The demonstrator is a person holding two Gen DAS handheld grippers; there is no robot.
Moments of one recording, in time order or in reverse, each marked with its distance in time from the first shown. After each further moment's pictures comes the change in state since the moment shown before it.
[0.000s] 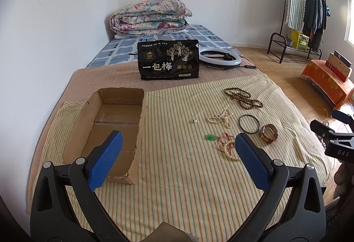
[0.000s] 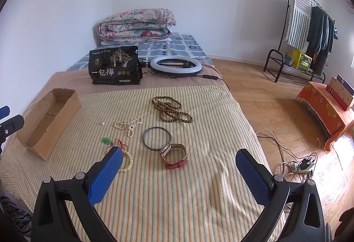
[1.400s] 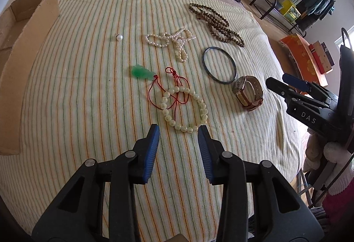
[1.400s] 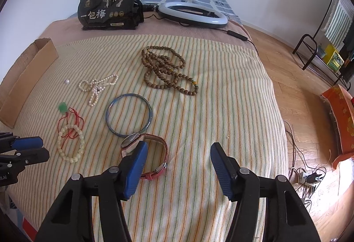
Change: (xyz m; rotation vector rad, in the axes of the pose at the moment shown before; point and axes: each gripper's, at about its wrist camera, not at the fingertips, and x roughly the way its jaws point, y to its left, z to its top) left arm 0.172 -0.075 -0.048 -0.163 0.515 -0.289; right arm 0.158 -0.027 0.010 -0.165 0.309 0.104
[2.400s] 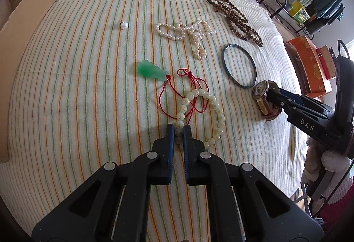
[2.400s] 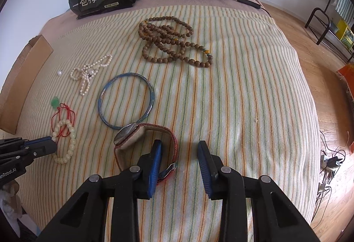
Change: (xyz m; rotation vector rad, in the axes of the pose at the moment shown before) left arm 0.029 0.019 0.009 -0.049 0.041 0.017; right arm 0.053 -0.003 -0.004 0.080 0.130 0.120
